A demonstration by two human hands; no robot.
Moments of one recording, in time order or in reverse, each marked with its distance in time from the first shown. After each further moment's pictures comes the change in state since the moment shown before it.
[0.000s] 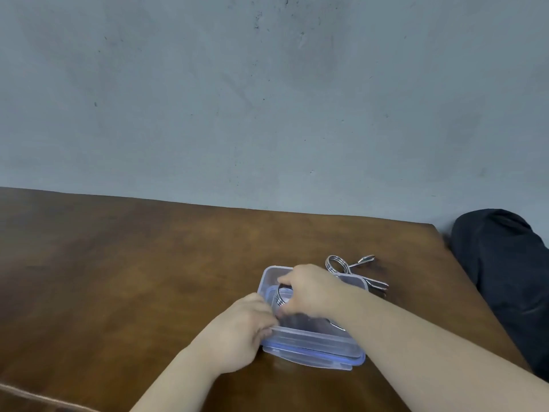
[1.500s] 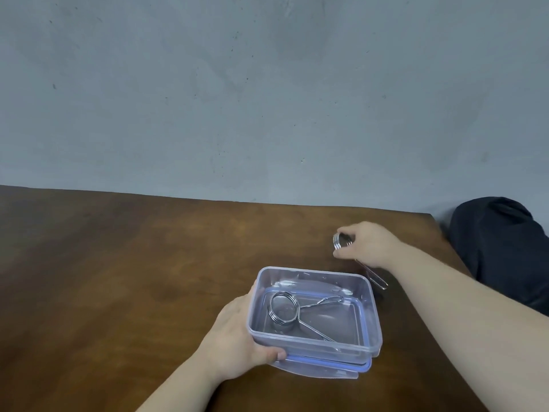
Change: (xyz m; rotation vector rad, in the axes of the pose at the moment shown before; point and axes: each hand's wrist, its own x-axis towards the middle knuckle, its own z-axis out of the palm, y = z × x) left_hand 0.029 -0.008 0.026 -0.312 0.107 -0.222; right_hand 0.025 0.144 -0.043 0.265 0.235 0.317
